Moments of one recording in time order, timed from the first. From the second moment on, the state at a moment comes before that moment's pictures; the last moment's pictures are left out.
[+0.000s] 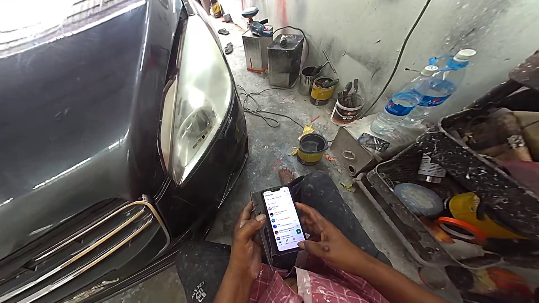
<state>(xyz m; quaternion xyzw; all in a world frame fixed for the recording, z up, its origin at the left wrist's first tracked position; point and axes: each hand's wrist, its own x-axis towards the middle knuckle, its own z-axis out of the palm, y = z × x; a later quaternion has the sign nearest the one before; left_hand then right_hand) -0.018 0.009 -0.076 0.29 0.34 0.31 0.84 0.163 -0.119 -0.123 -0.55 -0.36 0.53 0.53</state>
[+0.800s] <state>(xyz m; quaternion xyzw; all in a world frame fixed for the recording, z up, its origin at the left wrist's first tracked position) -0.023 0.010 -0.081 0.28 0.33 0.32 0.84 0.156 -0.117 -0.130 -0.55 -0.37 0.53 0.53</state>
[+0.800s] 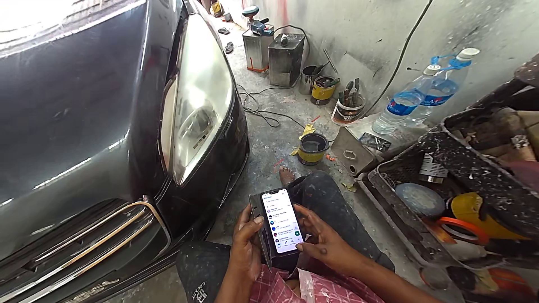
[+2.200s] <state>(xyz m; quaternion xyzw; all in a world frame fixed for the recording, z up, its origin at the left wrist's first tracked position) -0.026 -0.003 -0.093 0.36 0.27 0.29 0.84 0.142 -0.082 -0.118 -0.68 -0.16 0.49 0.52</state>
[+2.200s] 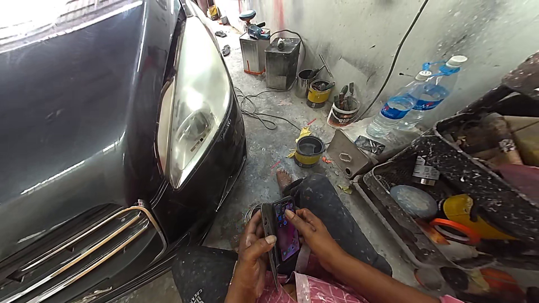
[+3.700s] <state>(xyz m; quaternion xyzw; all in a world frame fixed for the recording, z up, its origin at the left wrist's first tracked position) -0.041 0.010 -0.088 0.27 0.35 0.33 0.84 0.139 -0.085 -0.113 -0.60 -0.17 0.54 0.56</state>
